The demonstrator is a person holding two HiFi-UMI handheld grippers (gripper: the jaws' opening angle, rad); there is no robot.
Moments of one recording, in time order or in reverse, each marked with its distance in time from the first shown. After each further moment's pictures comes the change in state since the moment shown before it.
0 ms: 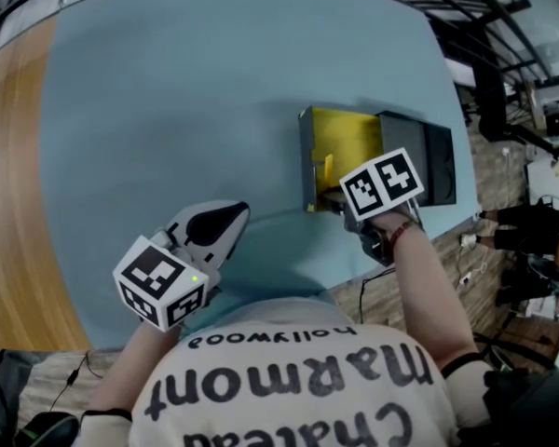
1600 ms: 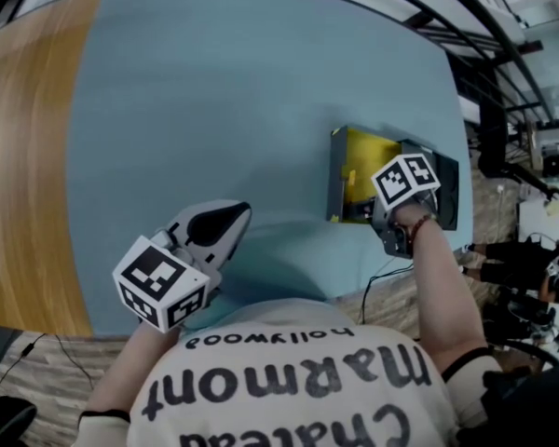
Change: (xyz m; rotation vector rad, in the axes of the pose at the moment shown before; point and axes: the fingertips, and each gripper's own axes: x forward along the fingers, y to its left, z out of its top) left arm -0.062 0.025 0.012 -0.034 -0.103 0.079; right arm 0.005 0.000 -0.003 0.175 0.179 0.100
